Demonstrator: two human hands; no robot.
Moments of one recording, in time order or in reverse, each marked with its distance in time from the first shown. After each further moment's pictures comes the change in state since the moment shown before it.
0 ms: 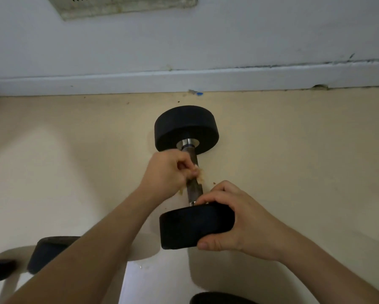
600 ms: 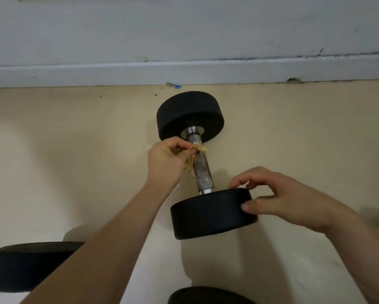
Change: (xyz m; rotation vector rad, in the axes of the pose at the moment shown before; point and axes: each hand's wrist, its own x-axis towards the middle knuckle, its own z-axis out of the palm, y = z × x) left_hand 0.018 0.021 0.048 -0.488 0.205 -0.061; right_hand -0.039 0.022 -0.072 0.062 0.059 0.308
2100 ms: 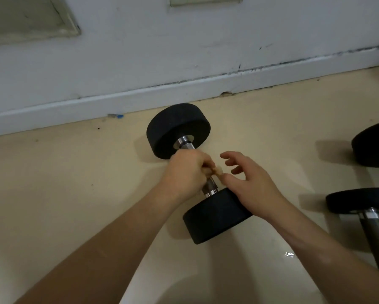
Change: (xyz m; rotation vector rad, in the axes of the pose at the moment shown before) left_hand 0.012 0.067 0.109 0.594 -0.494 0.449; right_hand -0.001 0.034 -0.033 -0.054 0.673 0.098
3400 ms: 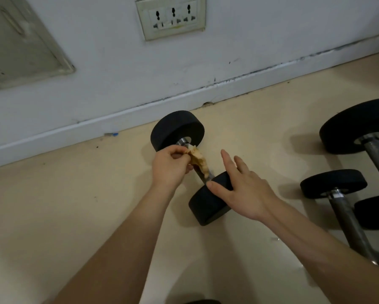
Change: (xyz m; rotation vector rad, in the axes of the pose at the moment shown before) left_hand 0.001 0.025 -0.003 -0.611 0.261 -0.440; right_hand -0.031 0.014 -0.022 -0.438 -0.113 0.055
